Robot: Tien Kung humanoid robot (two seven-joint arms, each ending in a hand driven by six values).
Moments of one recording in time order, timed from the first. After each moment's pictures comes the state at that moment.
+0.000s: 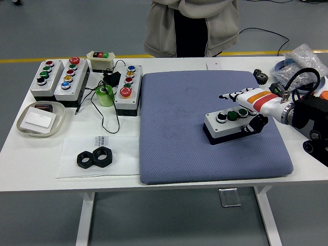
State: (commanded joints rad) left arm -0.09 0.15 -0.16 -0.21 -0.29 0.24 -0.14; right arm 0.90 -0.54 0.43 1.10 -1.82 -0.04 0.13
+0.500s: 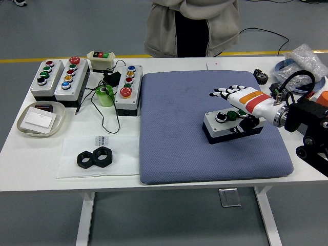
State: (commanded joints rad) left arm -0.09 0.14 -0.16 -0.21 -0.28 0.24 -0.14; right arm 0.85 -0.51 0.47 1.18 -1.84 -0.09 0.10
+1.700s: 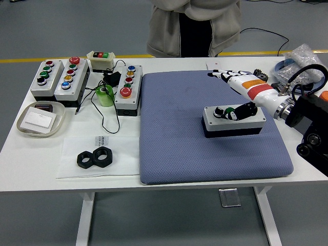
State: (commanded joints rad) left arm -0.08 0.15 -0.17 -0.21 -0.27 0.24 -0.13; right arm 0.75 -0.55 0.67 1.35 -1.70 -0.15 -0.02
